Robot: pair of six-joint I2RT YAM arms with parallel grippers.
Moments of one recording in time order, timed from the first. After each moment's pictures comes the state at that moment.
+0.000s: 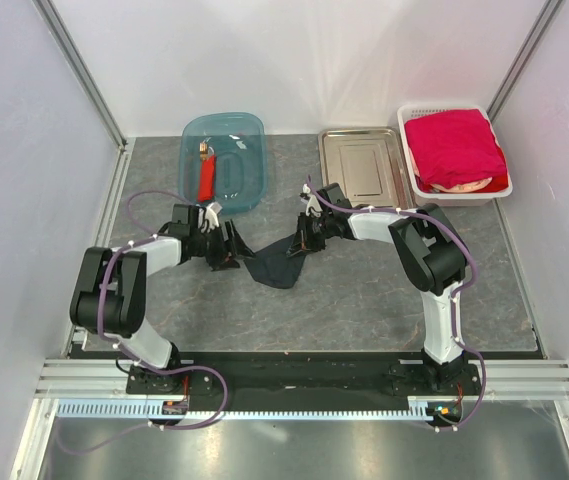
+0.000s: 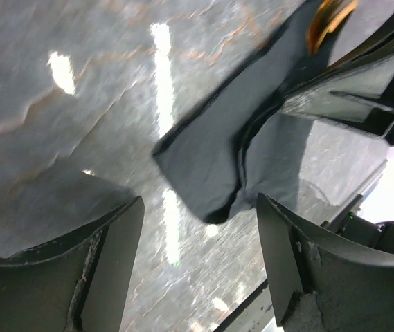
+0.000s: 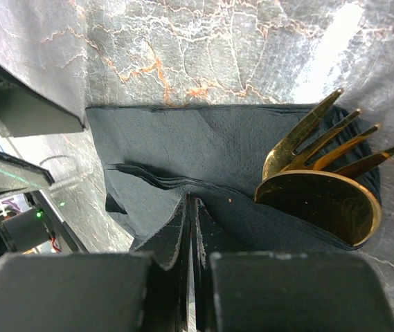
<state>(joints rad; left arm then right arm) -0.13 1.61 0.72 -0.09 0.62 -0.48 0.53 2.08 1.26 -0.10 -0.58 0.56</state>
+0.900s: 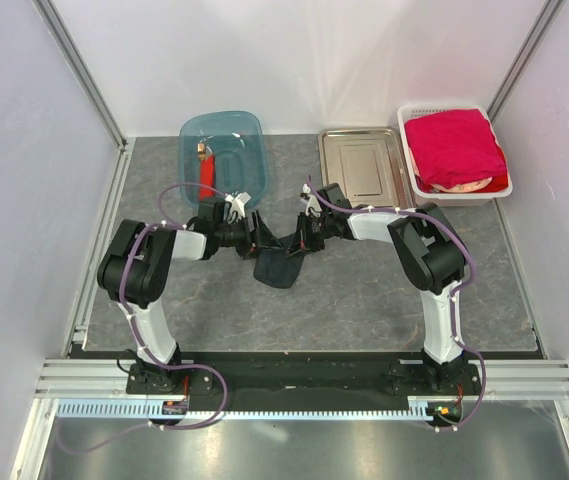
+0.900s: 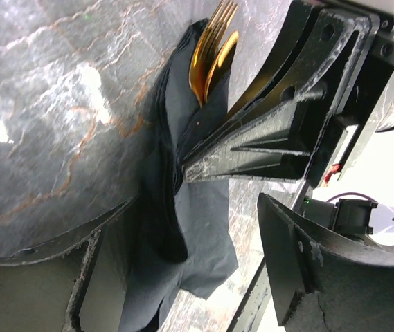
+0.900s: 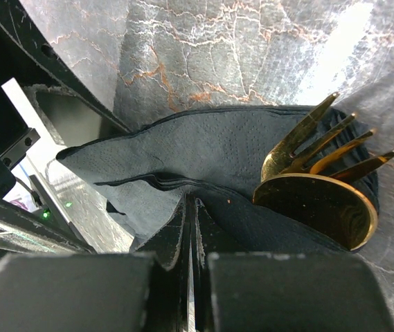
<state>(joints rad) -0.27 1.86 0.82 0.31 0.80 -0.64 0.53 2.09 1.26 -0.08 -0.59 0.58</state>
